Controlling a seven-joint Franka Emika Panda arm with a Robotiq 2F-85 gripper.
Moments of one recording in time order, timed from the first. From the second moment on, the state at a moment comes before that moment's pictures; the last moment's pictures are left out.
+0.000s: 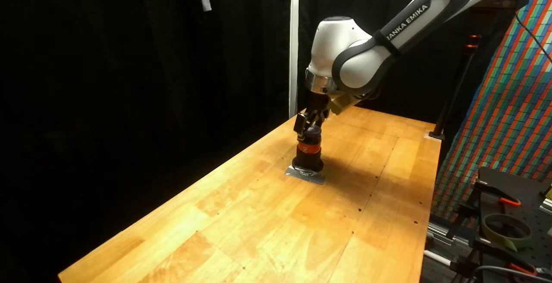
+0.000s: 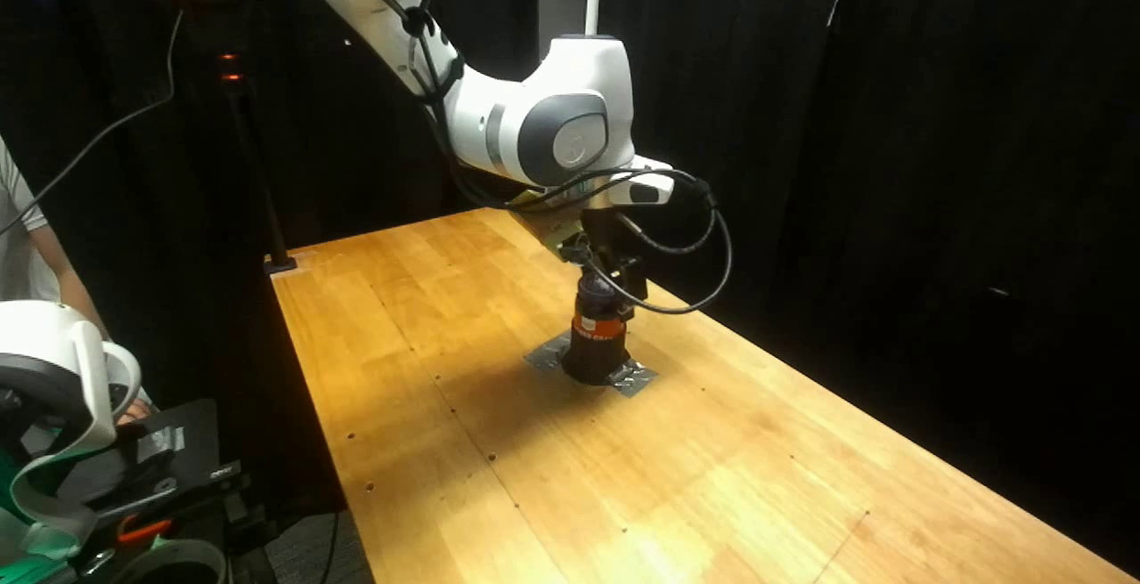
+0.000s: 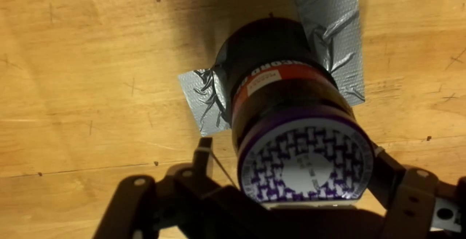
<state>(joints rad) 0.17 0.53 0.00 -1.85 -0.09 2.56 0.27</state>
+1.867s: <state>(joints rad) 0.10 0.26 0.06 -2.34 0.06 3.00 0.11</state>
